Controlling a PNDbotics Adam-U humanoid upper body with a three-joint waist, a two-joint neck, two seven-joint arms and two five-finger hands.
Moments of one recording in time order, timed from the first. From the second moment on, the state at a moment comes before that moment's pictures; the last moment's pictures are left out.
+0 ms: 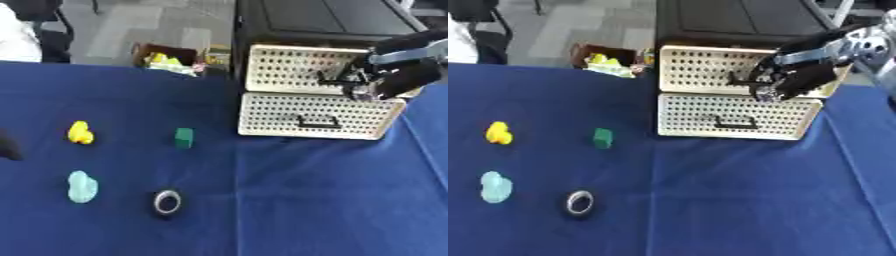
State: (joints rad) left arm -0.29 0.22 0.27 -1.98 0.23 -0.09 -0.32; right arm -1.14 -0.90 0.44 -1.34 0.49 -0.09 0.91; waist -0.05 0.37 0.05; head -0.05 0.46
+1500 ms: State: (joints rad) left arm -0.29 0.22 0.27 -1.98 0.23 -0.08 -0.33; right arm -1.06 -0.96 0.44 -1.44 0.45 -0.09 0.90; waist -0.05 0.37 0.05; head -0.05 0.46
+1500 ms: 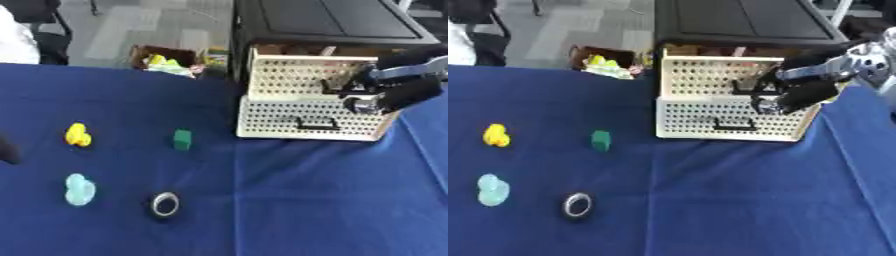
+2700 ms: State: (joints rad) left arm -0.30 0.22 0.27 -1.98 0.23 -0.08 -0.33; right arm -0.83 -1.12 0.37 -1.78 0.30 0.07 0.91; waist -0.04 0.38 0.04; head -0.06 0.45
